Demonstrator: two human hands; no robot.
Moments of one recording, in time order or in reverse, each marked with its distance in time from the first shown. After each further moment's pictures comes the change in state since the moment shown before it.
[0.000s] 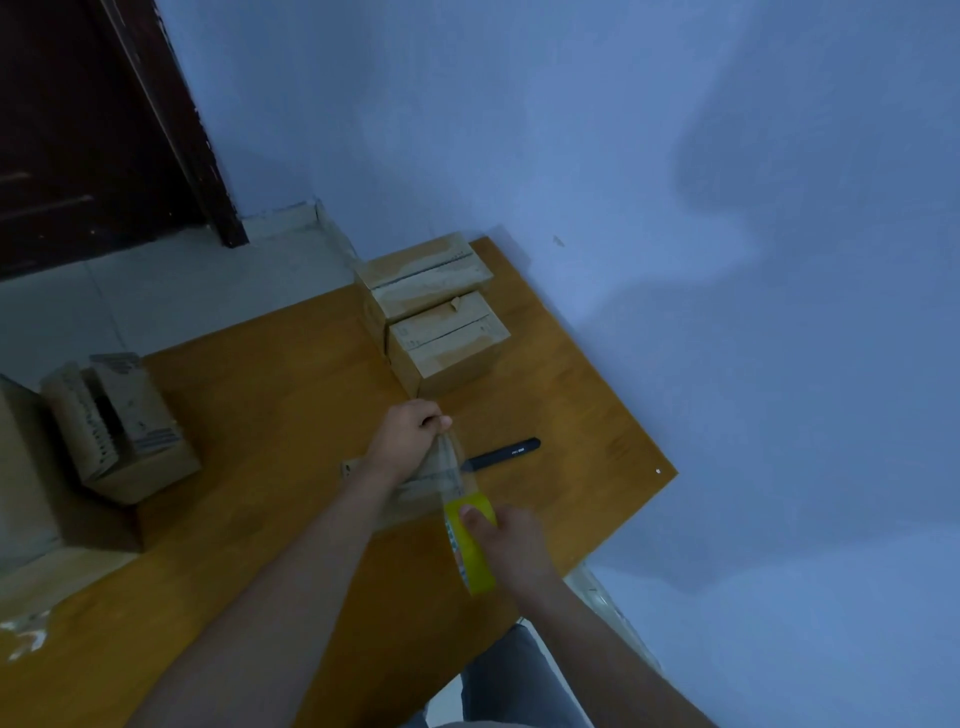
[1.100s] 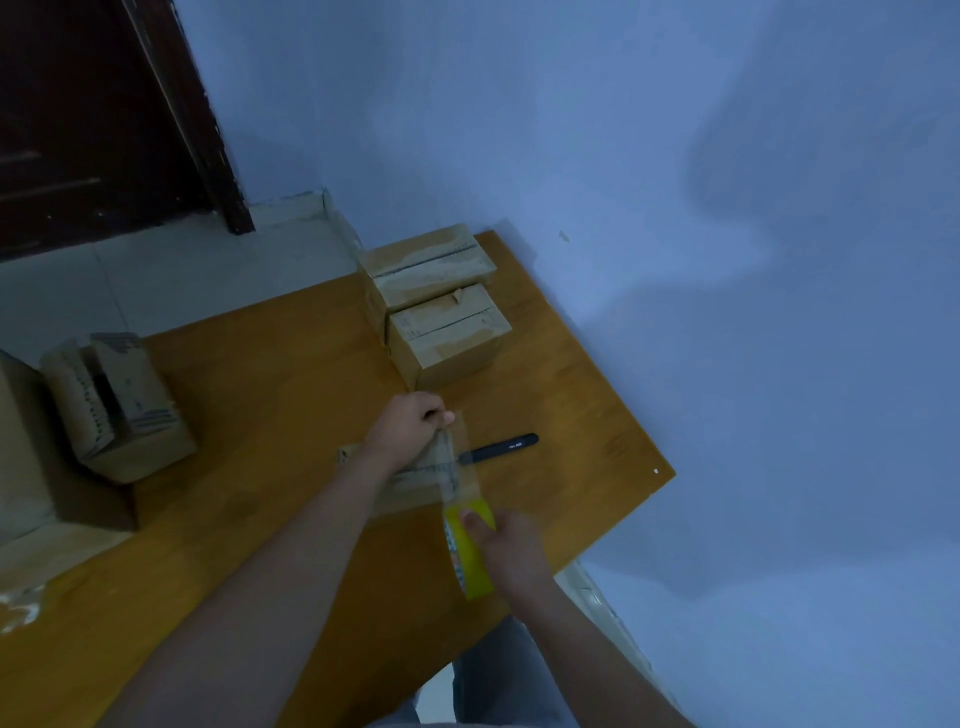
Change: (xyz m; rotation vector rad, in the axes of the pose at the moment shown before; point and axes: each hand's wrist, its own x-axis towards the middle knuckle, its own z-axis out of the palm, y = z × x) left_hand 0.007 -0.005 0.003 0.089 -0.073 0.029; right_hand 0.001 0.014 -0.002 -0.023 0.022 0.014
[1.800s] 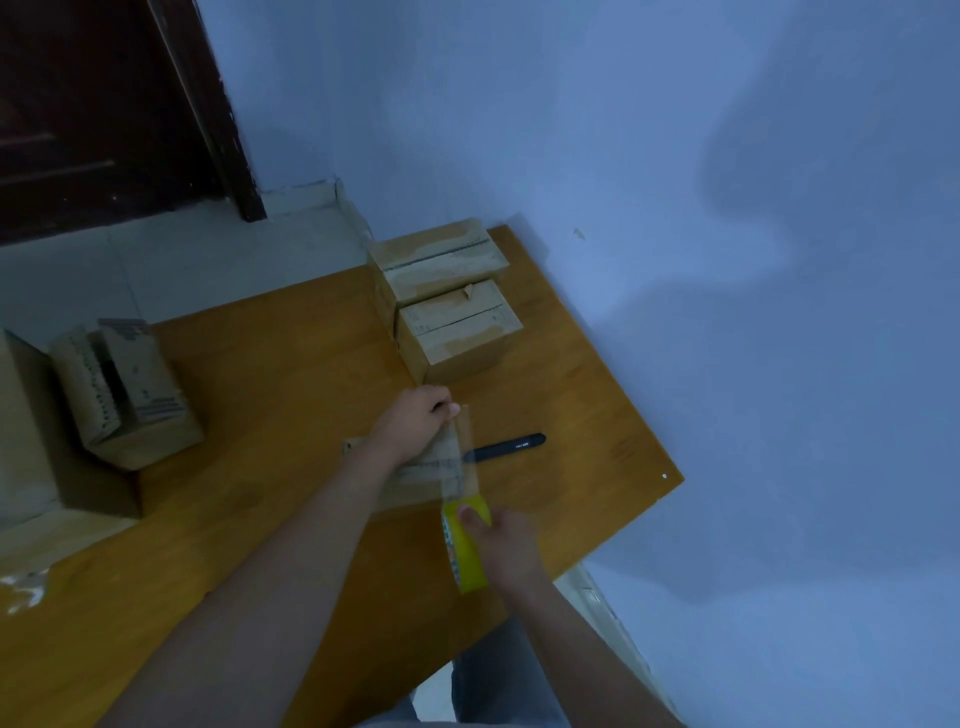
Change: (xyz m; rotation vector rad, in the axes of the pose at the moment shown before) left_hand 0.007 -0.002 -0.001 -0.028 -0.050 -0.028; right_hand 0.013 0.002 0.006 0.041 -0.020 0.048
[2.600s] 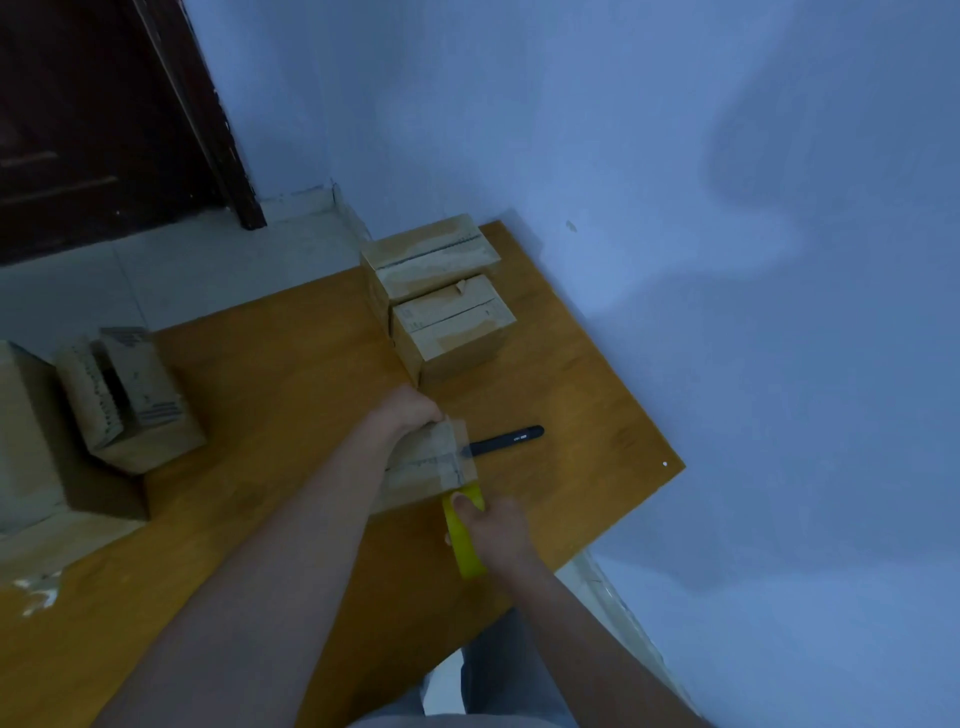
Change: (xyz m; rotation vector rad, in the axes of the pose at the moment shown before) left_hand 0.022 0.004 -0.005 -0.046 -0.150 -0.504; right_hand 0.016 0.010 0.003 0.027 -0.030 -0.016
